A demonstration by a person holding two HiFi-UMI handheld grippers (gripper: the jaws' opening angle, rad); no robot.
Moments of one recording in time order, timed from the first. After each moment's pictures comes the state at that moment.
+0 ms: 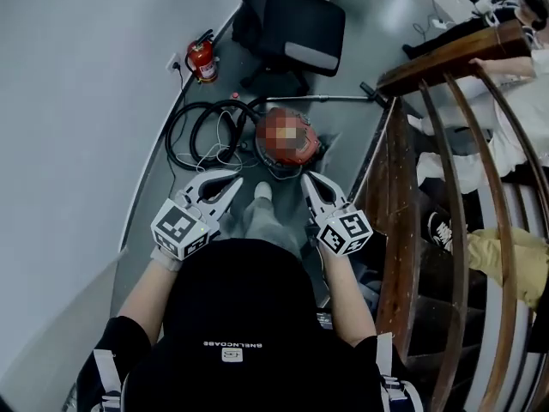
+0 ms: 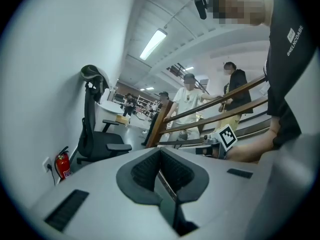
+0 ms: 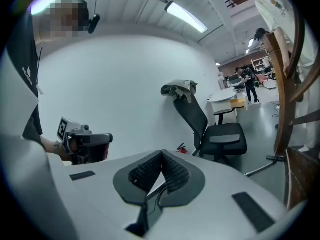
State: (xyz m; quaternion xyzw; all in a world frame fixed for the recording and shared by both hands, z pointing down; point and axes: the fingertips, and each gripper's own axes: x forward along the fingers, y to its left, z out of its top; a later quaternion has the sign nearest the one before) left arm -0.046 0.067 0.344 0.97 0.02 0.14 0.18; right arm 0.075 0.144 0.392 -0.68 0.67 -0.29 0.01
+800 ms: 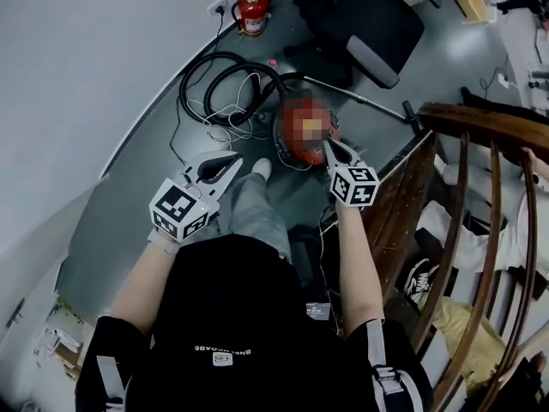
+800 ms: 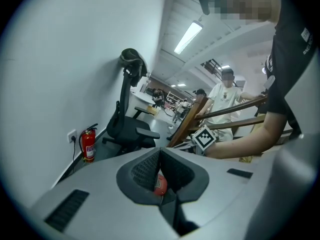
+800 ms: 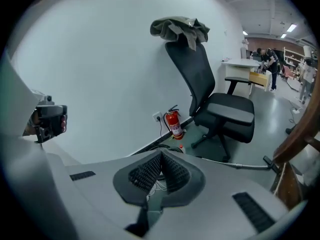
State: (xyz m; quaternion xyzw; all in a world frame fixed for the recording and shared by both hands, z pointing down) left arm -0.026 -0.001 0.469 0.93 -0.15 0.19 0.27; right arm 0.186 0.027 0.608 -0.57 0.69 -0.39 -0.21
